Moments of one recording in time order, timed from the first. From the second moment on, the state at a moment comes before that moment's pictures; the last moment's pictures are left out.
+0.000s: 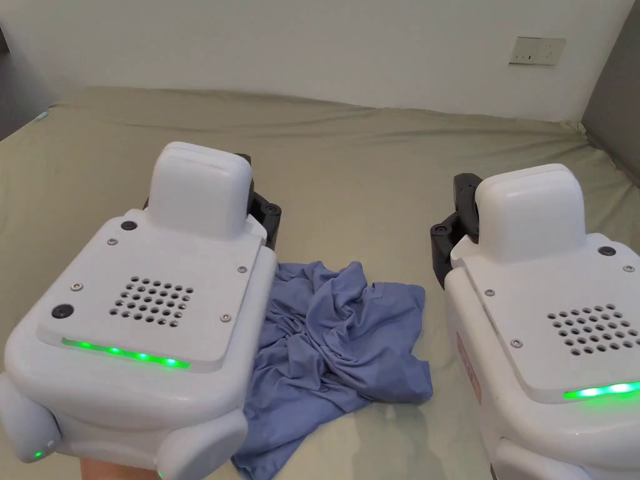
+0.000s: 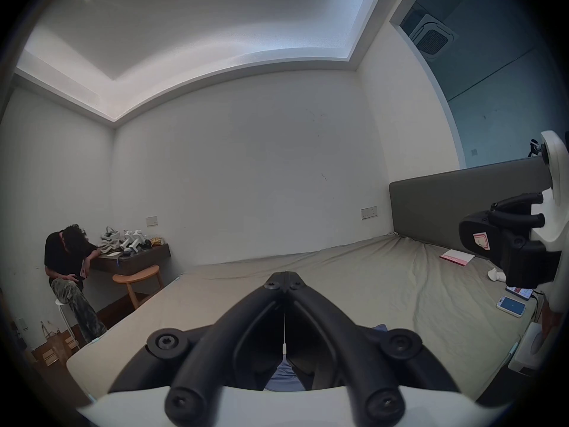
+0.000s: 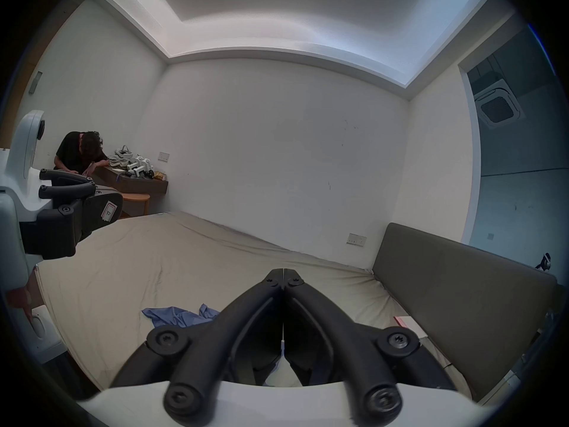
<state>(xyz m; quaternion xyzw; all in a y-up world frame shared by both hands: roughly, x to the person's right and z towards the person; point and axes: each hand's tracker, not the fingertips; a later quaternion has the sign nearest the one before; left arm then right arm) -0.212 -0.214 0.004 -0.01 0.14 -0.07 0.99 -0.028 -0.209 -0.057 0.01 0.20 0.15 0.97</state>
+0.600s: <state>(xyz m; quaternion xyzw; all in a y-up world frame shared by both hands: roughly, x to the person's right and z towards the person) -0.277 -0.449 -0.054 -0.47 0.08 0.14 0.87 0.002 -0.261 -0.099 -0.07 0.19 0.16 0.97</state>
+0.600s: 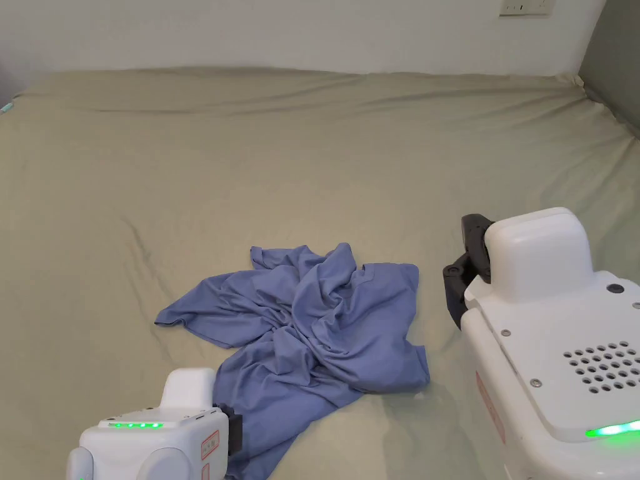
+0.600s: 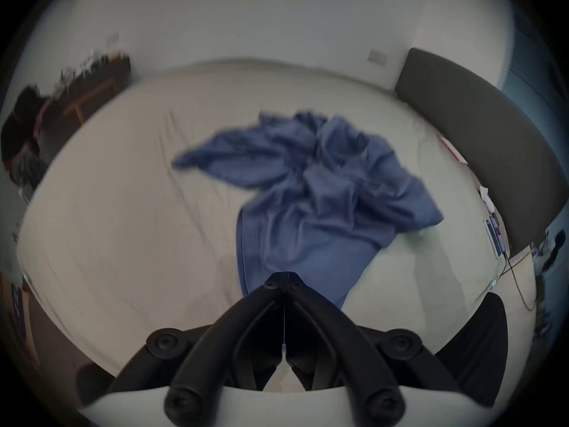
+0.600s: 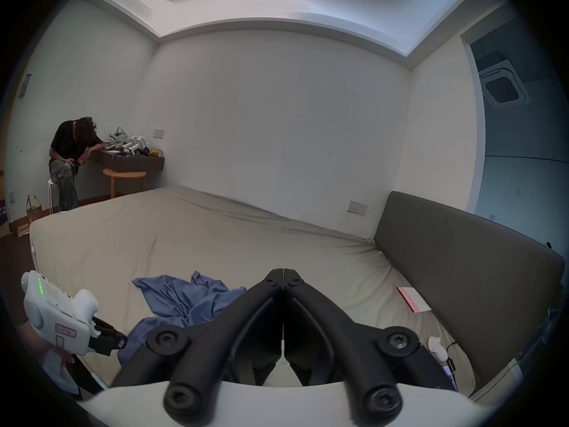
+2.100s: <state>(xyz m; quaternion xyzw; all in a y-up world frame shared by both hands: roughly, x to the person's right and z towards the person) -0.275 -0.440 -0.029 -0.44 0.05 0.07 0.89 -0.096 -0.490 -0.423 -0.42 0.30 0.32 0.79</state>
